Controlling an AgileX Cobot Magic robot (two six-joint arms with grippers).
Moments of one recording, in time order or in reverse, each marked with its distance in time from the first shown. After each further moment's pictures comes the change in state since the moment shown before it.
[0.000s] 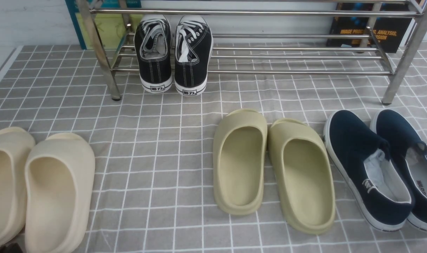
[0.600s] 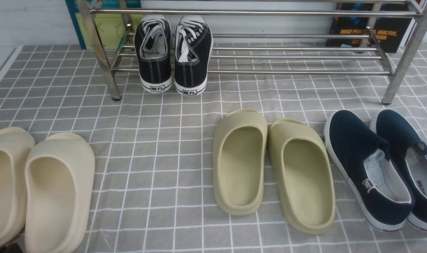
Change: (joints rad) right arm 0.000 0.000 0.000 0.148 -0.005 0.091; left arm 0.000 0.000 0.000 0.000 0.000 0.000
